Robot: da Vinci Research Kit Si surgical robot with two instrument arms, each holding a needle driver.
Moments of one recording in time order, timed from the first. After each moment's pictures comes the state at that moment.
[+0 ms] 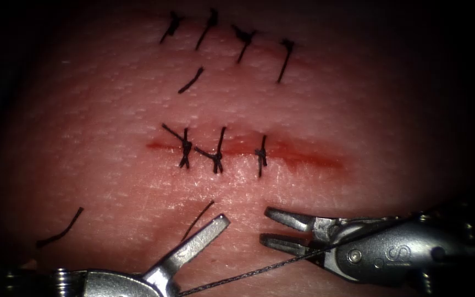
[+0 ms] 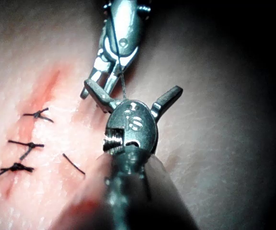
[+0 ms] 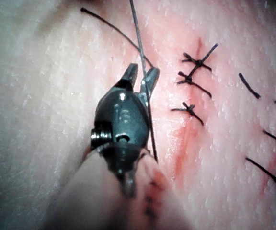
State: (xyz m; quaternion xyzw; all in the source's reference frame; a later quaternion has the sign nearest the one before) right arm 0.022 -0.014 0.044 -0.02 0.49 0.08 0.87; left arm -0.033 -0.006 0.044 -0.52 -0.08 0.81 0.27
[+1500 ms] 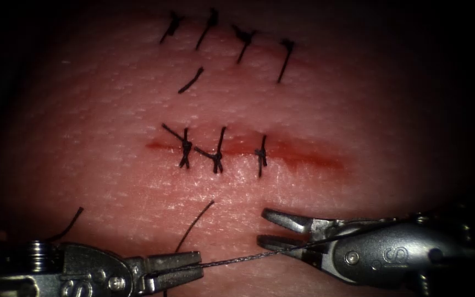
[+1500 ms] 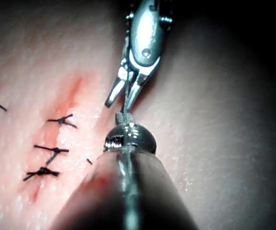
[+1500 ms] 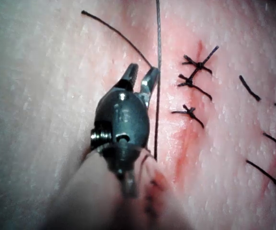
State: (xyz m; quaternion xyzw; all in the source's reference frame) right arm 0.023 -0.014 0.044 -0.02 0.49 0.08 0.87; left arm -0.030 -0.002 0.045 -0.37 -0.03 0.88 0.29
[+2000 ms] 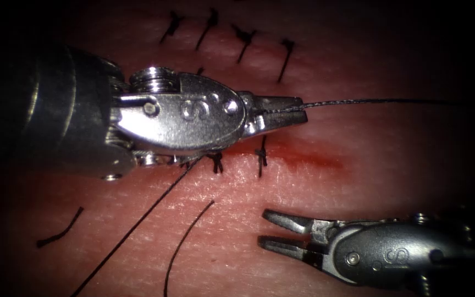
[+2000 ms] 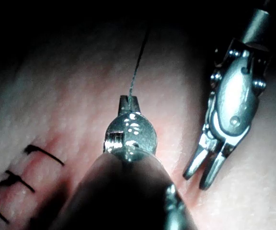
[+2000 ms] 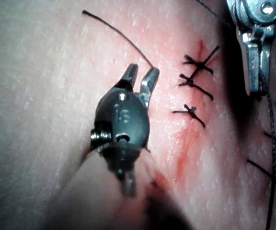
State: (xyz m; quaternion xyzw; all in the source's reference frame) right arm 0.023 -0.014 0.044 -0.02 0.49 0.08 0.87; left arm -0.040 0.011 0.052 -0.48 -0.05 0.82 0.31
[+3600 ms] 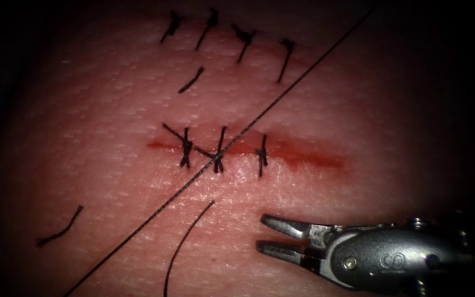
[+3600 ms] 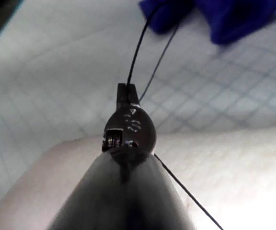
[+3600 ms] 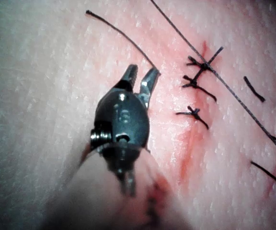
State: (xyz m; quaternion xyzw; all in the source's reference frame) right arm 0.023 -0.015 0.044 -0.02 0.49 0.07 0.87; left arm -0.071 0.047 0.070 -0.56 0.08 0.79 0.23
